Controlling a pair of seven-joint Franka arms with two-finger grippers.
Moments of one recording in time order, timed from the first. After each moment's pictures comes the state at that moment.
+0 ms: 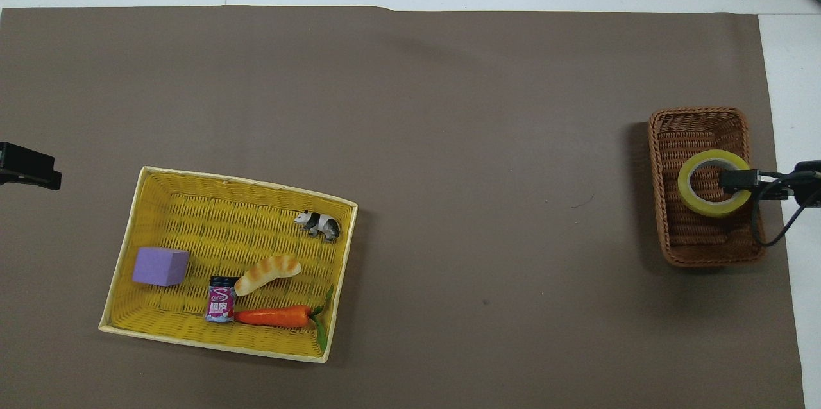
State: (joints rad) left arm 0.02 -0.01 -0.01 -1.56 0.02 1.47 0.02; right arm -0.52 0.32 0.02 -1.90 0.57 1.98 -0.59
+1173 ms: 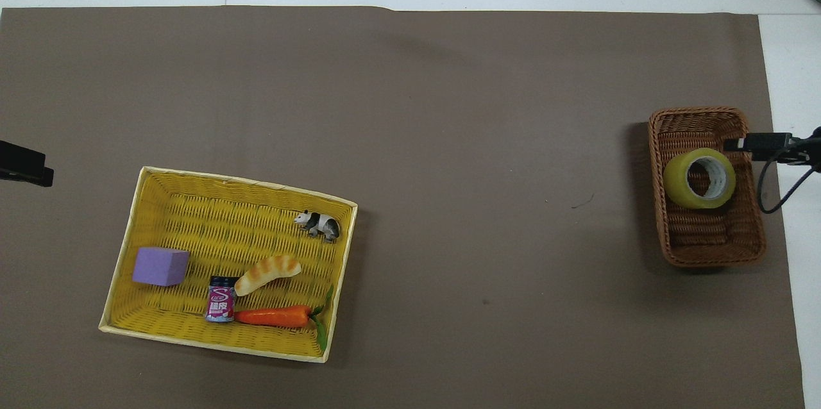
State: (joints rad) left arm 0.04 -0.02 -0.01 -1.56 0.01 1.47 0.04; right arm -0.42 0.33 0.02 -1.73 0.38 2.10 -0.45
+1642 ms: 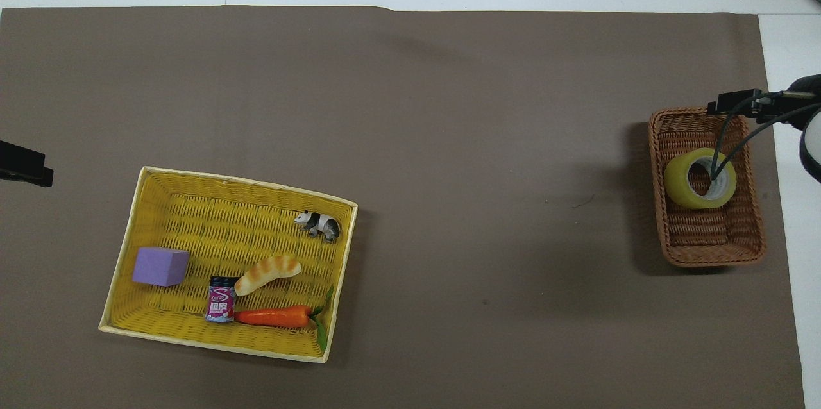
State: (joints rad) left arm 0.04 -0.02 -0.01 -1.56 0.01 1.47 0.04; right arm -0.23 0.20 0.03 -1.71 0.12 2.06 -0.11
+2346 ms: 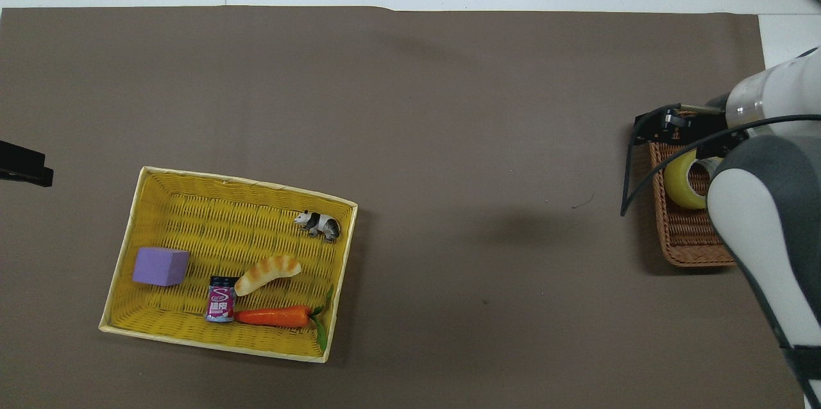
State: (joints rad) left arm 0.04 -0.02 -0.01 -1.56 0.01 1.47 0.04; right arm 0.06 0.02 0.03 -1.75 0.01 1.83 0.31
